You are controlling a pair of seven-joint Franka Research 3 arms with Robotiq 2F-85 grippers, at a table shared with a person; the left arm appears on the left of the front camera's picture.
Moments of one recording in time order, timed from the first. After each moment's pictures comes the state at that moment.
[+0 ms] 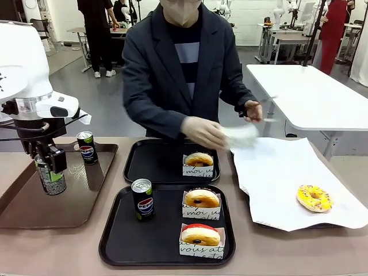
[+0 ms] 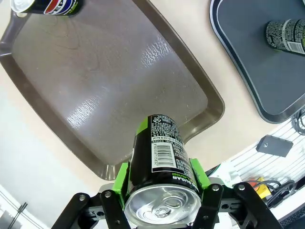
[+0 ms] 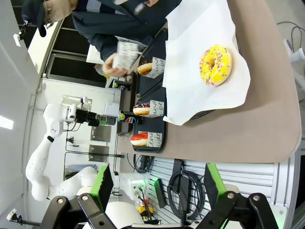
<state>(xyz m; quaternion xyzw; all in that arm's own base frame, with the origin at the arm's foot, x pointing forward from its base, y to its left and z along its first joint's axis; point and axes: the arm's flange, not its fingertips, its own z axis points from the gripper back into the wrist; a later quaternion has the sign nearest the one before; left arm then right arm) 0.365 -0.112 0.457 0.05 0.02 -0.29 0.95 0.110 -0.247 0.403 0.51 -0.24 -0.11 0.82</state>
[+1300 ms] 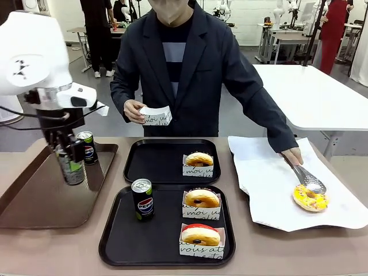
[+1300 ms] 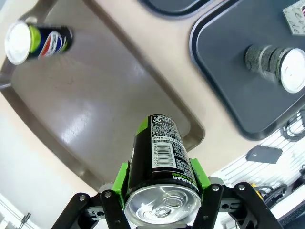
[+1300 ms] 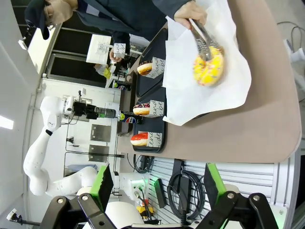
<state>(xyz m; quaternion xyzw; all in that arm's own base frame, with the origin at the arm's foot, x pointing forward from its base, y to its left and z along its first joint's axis) 0.398 -0.161 0.473 0.03 0.01 -0.31 0.95 0.110 -0.247 0.403 0.51 -0.24 -0.11 0.82</state>
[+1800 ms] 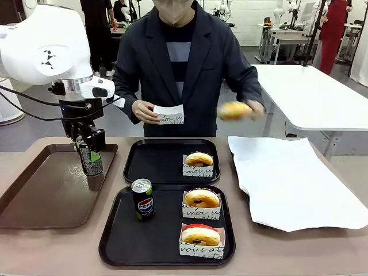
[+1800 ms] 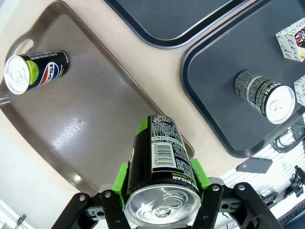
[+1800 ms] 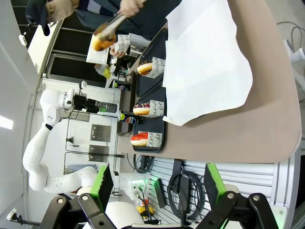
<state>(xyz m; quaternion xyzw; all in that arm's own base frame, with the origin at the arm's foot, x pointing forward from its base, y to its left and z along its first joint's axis) 0.421 -0.185 0.474 0.02 0.01 -0.30 0.95 0.110 -0.247 0.403 0.51 -0.24 -0.11 0.82</state>
